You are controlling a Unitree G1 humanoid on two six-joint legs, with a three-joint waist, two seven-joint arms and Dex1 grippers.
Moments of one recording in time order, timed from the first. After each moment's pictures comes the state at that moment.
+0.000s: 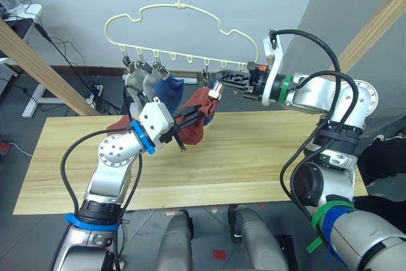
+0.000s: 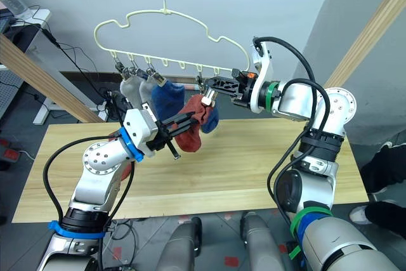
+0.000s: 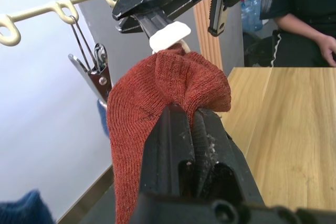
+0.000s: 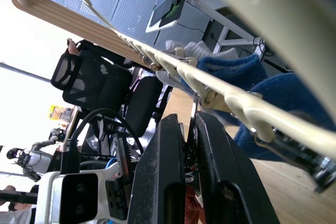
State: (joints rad) left arm -0.36 0.48 -0.03 -0.07 -0.15 -0.23 -0.80; right arm -1.07 -0.08 -0.53 0.12 1.02 1.56 0.04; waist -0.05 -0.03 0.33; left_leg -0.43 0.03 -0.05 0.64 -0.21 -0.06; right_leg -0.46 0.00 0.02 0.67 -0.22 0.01
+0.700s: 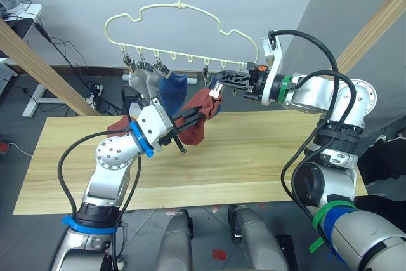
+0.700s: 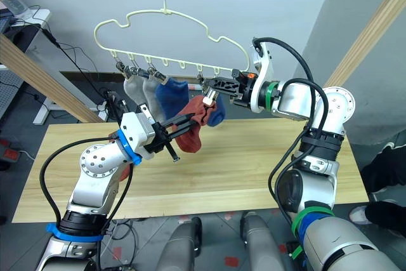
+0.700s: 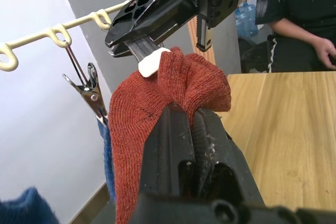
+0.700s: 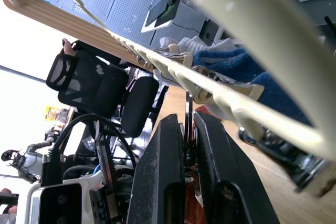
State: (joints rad) left arm -0.34 0.49 -0.03 -0.10 -0.15 -0.27 -0.81; right arm -1.07 -0.09 -0.51 0.14 1.00 1.55 0.06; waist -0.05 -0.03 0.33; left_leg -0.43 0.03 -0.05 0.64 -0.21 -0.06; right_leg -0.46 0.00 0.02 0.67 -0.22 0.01
